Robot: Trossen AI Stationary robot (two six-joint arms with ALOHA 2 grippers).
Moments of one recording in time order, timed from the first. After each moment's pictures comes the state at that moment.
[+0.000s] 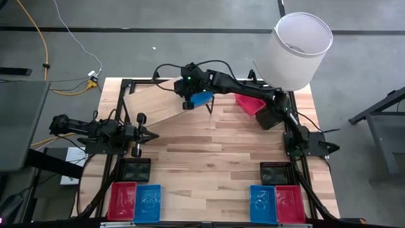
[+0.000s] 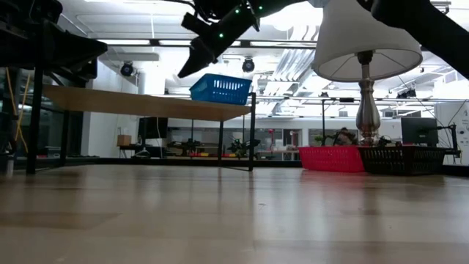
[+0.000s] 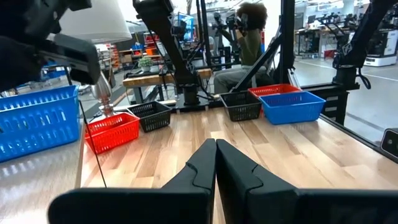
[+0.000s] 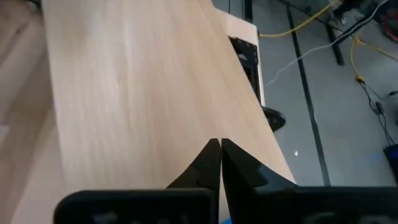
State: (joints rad) left arm -0.08 0.03 0.01 0.03 -0.14 0.13; right arm -0.30 2.23 2.21 -0.61 -0.03 -0.54
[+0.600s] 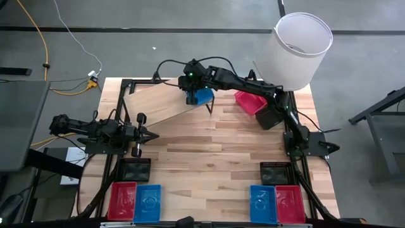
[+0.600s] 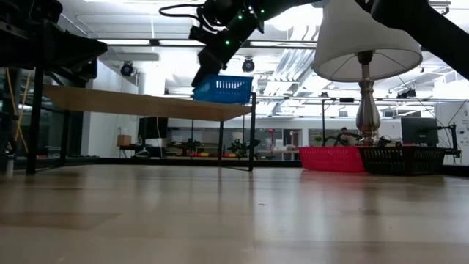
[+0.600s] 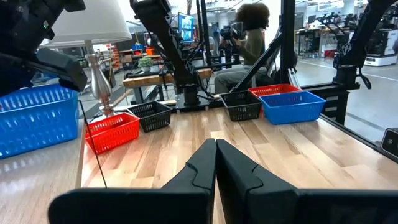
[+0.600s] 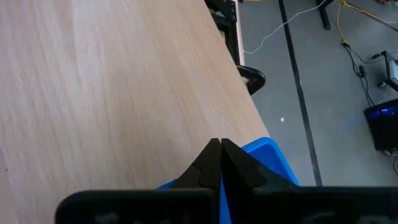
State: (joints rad) left arm -0.08 0.03 0.01 0.03 -0.14 0.13; right arm -0.33 2.23 2.21 -0.69 0.07 -0.53
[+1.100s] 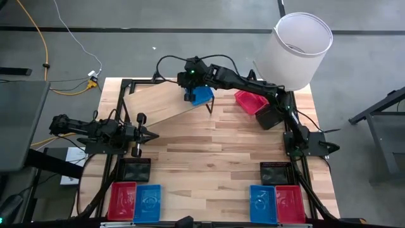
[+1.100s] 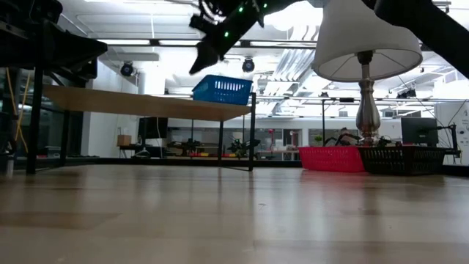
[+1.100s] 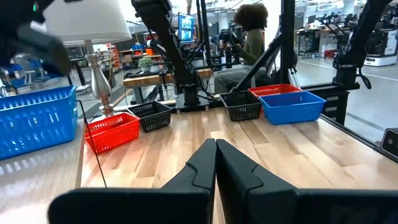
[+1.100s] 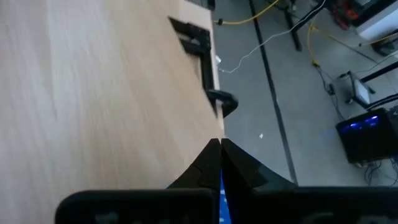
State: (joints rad) left arm -0.08 0.03 0.01 0.03 -0.14 0.13; right arm -0.33 2.19 2.21 -0.60 0.10 -0.56
